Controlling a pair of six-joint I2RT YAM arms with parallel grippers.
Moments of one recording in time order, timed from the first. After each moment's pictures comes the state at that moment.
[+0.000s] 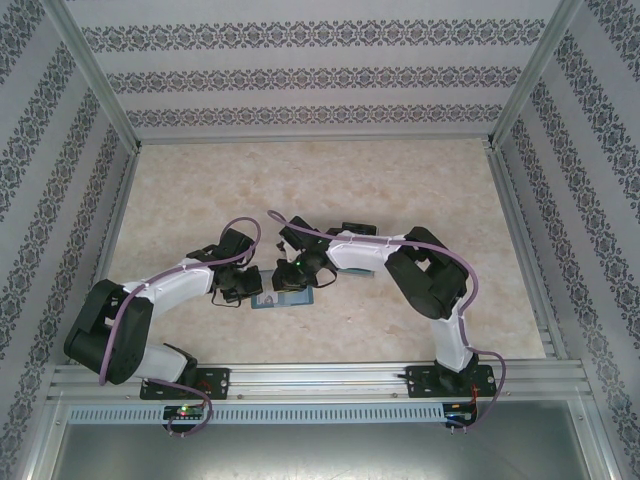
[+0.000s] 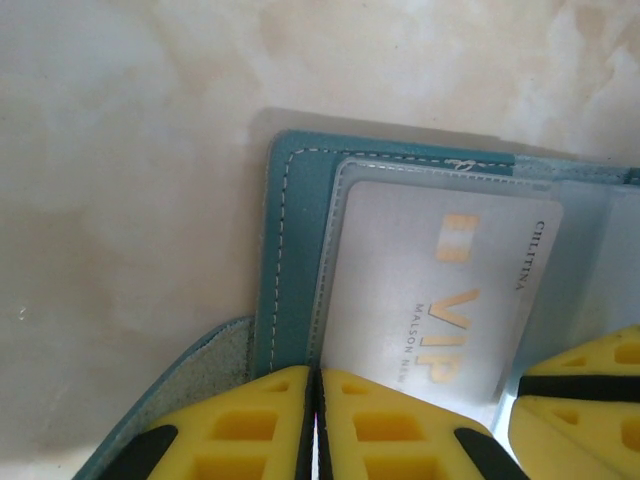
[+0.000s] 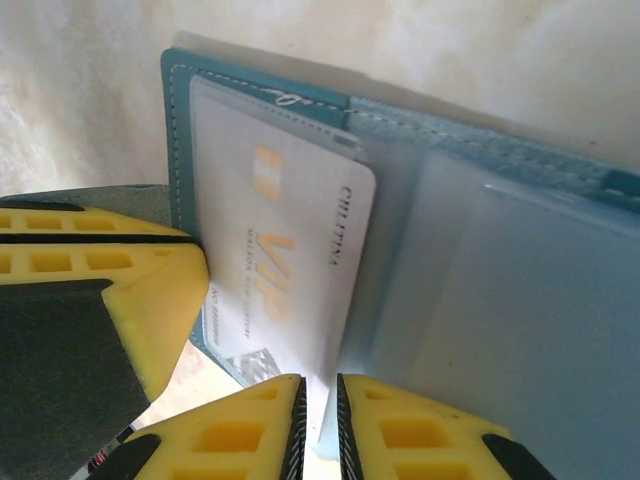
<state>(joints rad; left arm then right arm) -0.40 1.40 0.65 -0.49 0.19 -0.70 0.85 2.03 1.29 -0.39 -0.52 0.76</state>
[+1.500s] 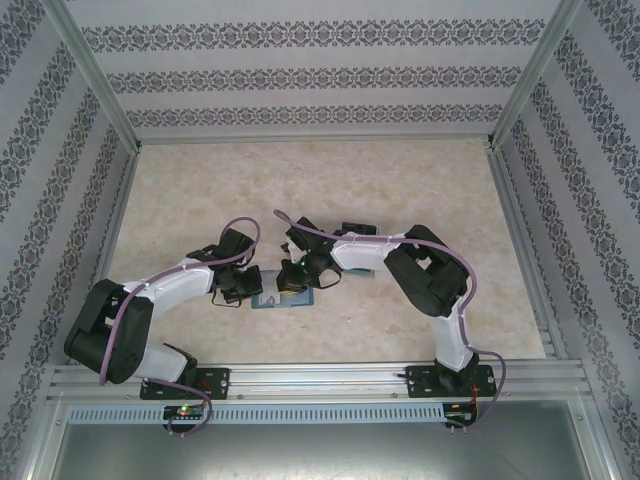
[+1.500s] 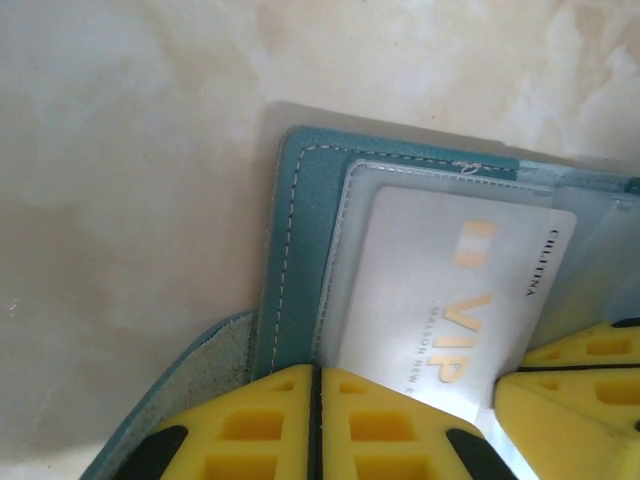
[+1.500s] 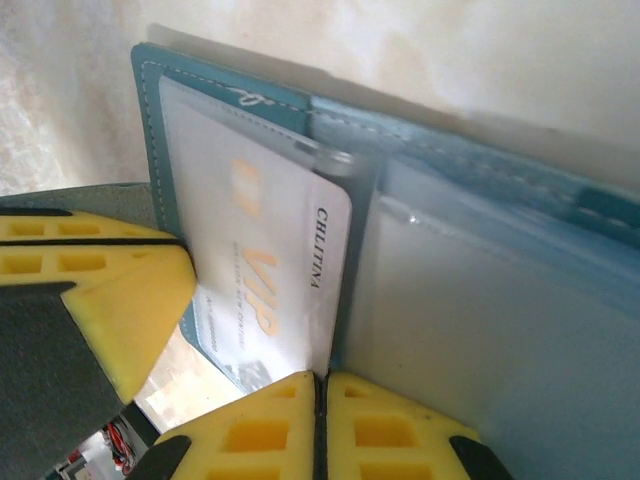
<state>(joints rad) -0.40 1.41 0.65 -0.49 0.20 -0.71 0.82 2.02 1.23 -0.32 -0.59 0.79</state>
